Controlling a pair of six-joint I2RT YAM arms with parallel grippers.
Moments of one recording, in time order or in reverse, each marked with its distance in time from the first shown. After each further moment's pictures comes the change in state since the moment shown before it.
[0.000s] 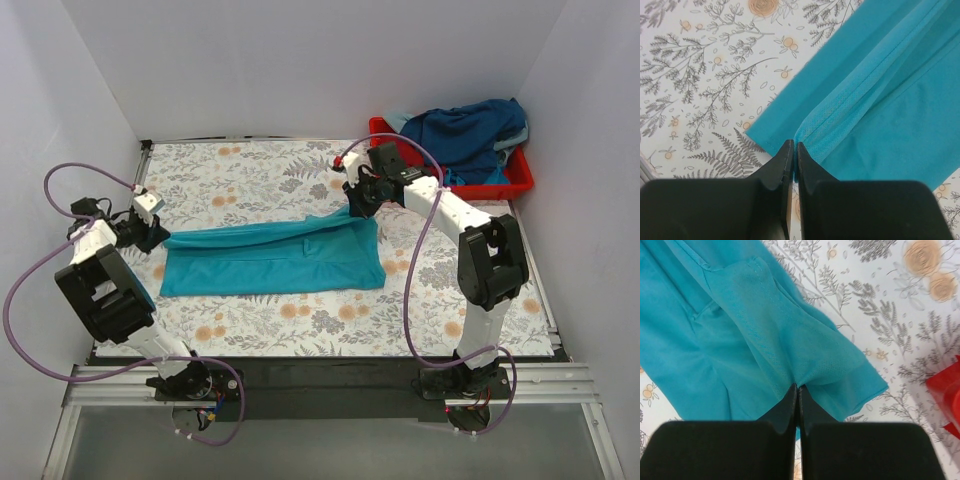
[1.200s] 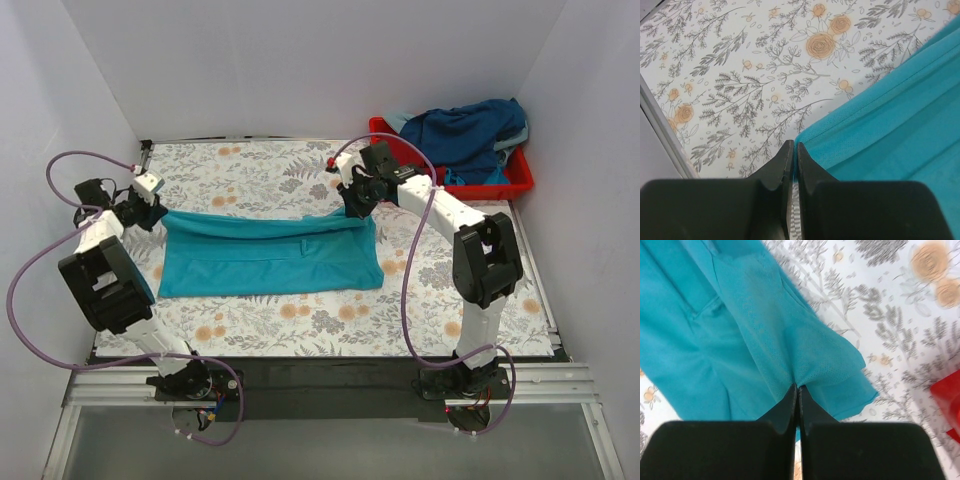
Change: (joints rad) left arm -0.064 0.056 0.055 0.274 -0.039 -0.201; right arm 0.028 0.023 0.023 -0.034 0.028 0.000
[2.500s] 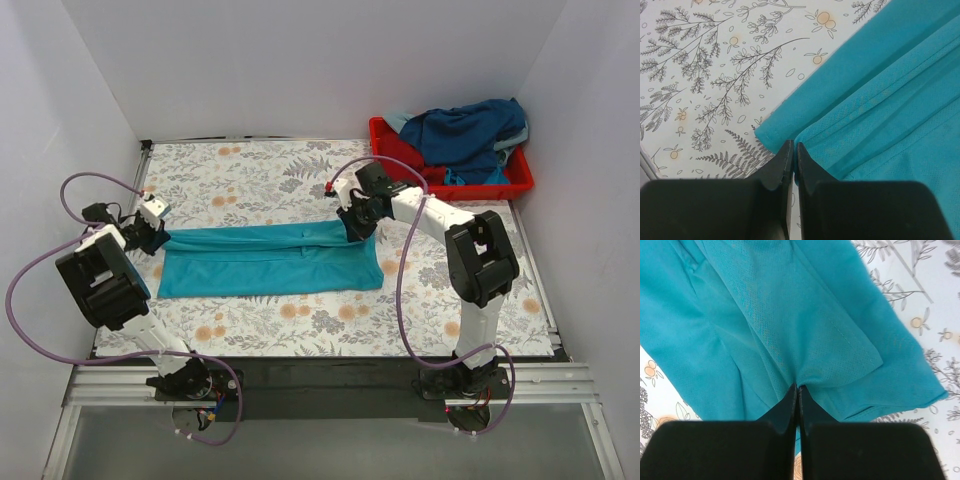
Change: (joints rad) left arm 0.047 0.053 -0.135 0.014 -0.045 0.143; right arm 0.021 0.020 -0.113 -0.008 -0.023 -0.004
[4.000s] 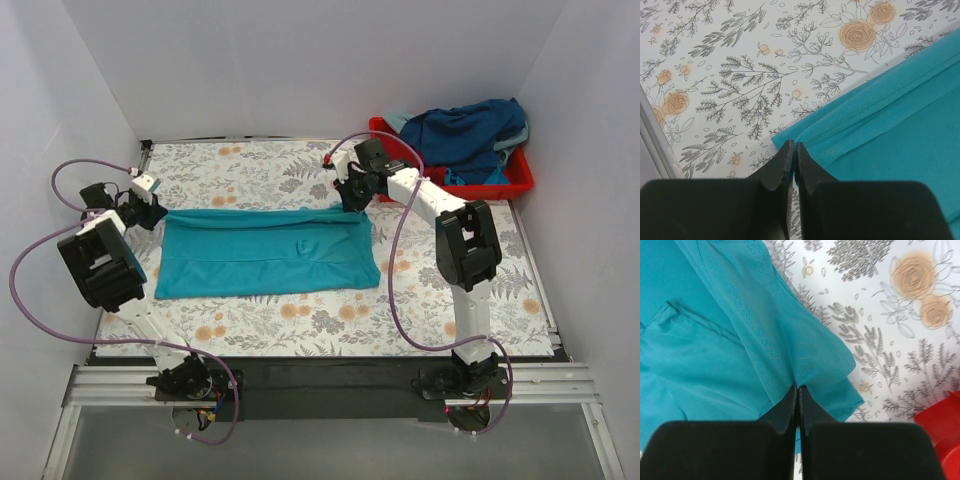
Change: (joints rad) left arm -0.045 0.182 0.203 0.208 0.036 -0.294; right arm -0.047 0.184 0.301 0.011 0.035 -0.023
